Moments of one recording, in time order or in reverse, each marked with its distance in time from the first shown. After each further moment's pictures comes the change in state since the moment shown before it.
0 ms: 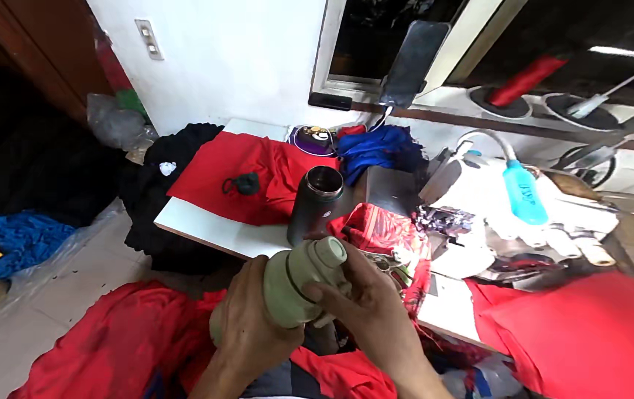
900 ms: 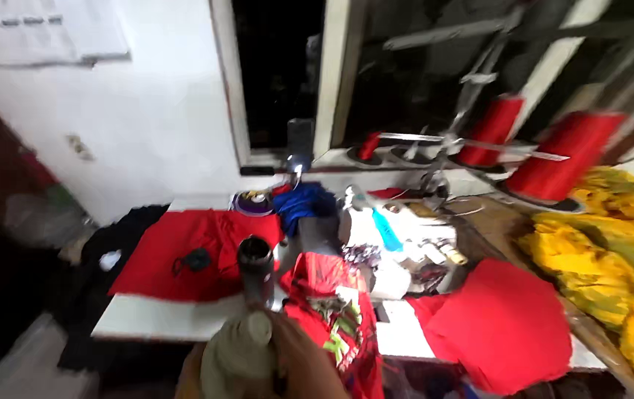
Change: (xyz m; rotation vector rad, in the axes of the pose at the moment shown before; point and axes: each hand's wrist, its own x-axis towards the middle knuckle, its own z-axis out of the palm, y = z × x) left_hand 0.004 0.001 -0.020 -0.129 -0.054 -0.044; right_hand -0.001 -0.039 0.016 -0.285 0.061 -0.036
